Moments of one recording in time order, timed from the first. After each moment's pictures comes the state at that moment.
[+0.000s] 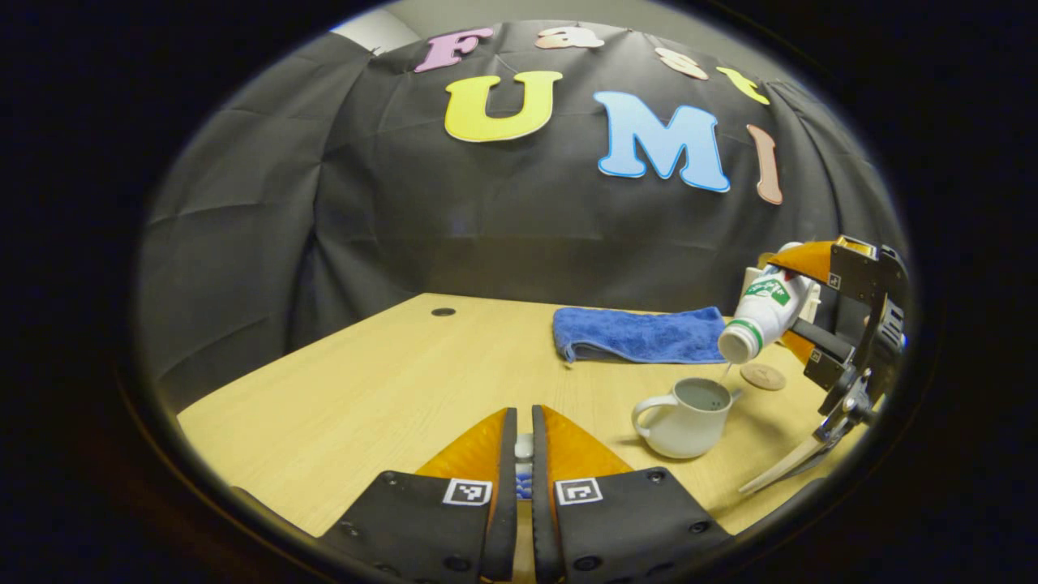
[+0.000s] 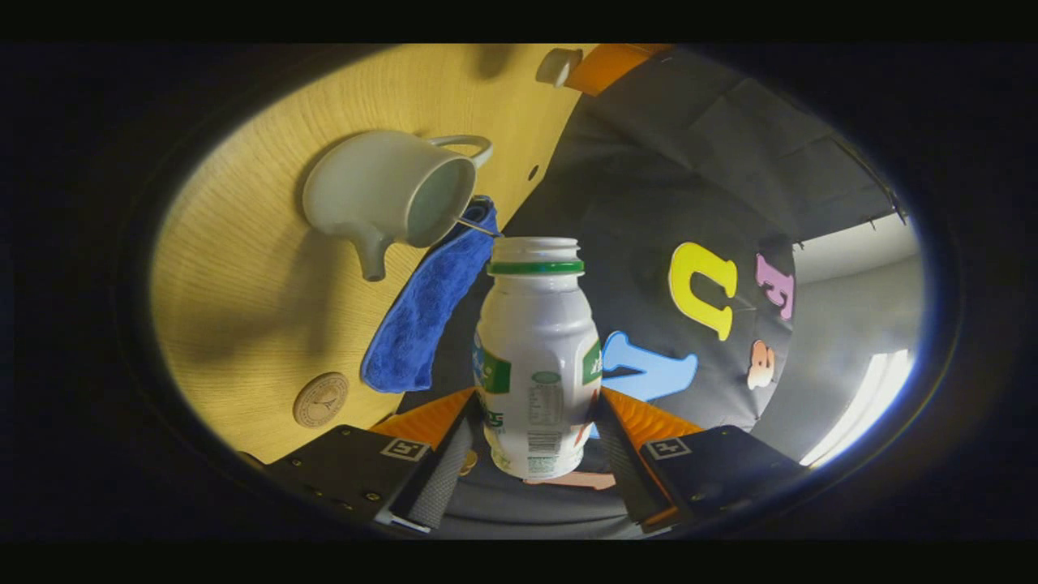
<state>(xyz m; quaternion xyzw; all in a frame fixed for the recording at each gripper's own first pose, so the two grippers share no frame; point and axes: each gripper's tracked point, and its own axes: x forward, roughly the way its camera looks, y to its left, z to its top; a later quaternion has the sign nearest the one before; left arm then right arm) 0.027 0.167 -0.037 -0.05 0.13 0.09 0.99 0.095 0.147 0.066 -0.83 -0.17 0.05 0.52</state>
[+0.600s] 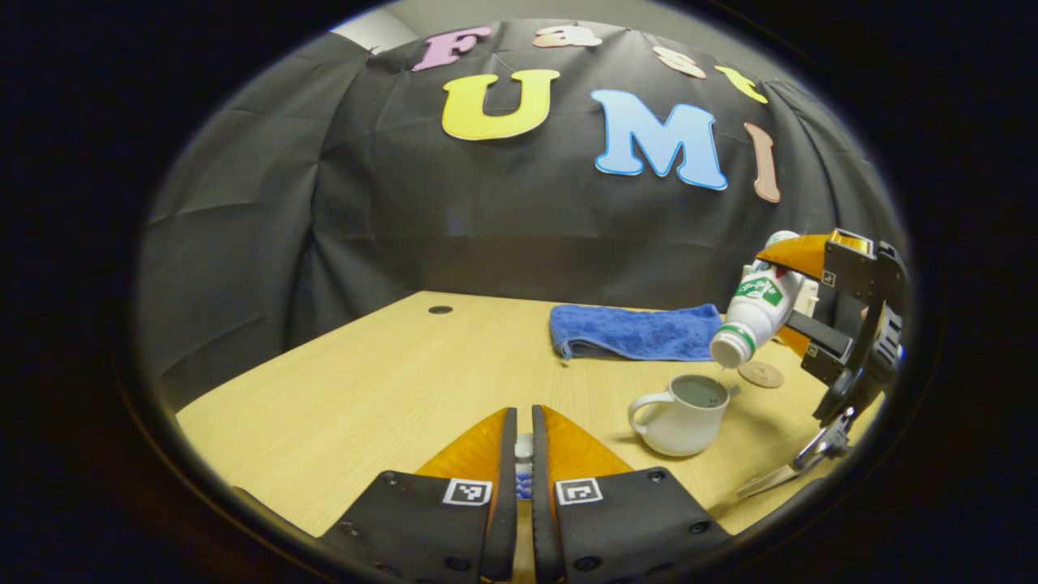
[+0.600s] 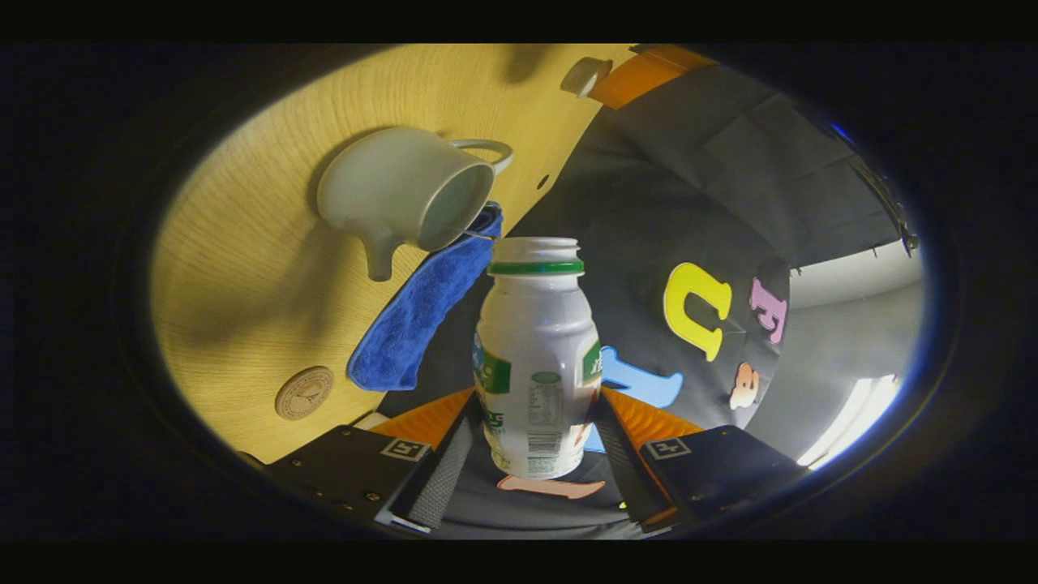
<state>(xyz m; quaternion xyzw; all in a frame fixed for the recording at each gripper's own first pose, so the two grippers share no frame) 0.026 0.165 -0.038 -0.05 0.14 0.09 0.99 0.097 0.156 0.065 -0.85 -0.19 0.05 0.49</state>
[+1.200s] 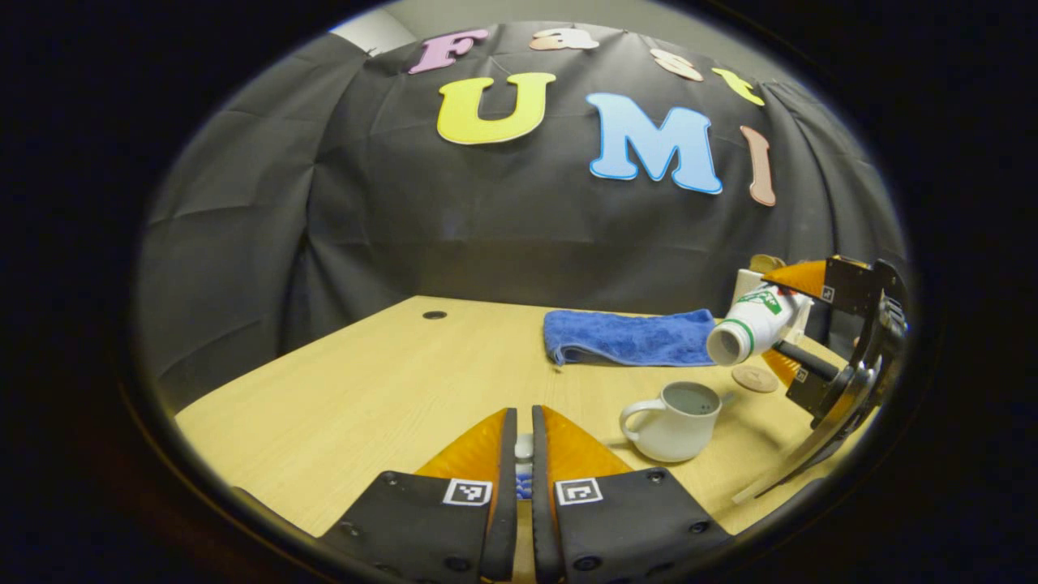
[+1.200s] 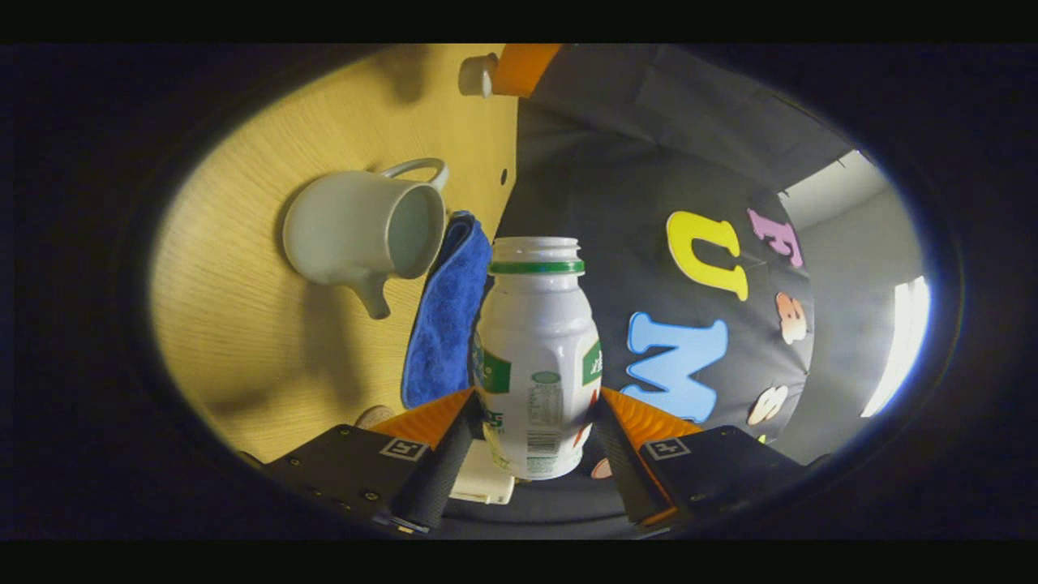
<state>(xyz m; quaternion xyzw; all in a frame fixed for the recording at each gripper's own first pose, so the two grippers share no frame) 0.028 0.163 -0.033 -0.05 0.12 0.08 0.99 0.101 0.137 0.040 -0.75 -0.13 0.09 0.65</state>
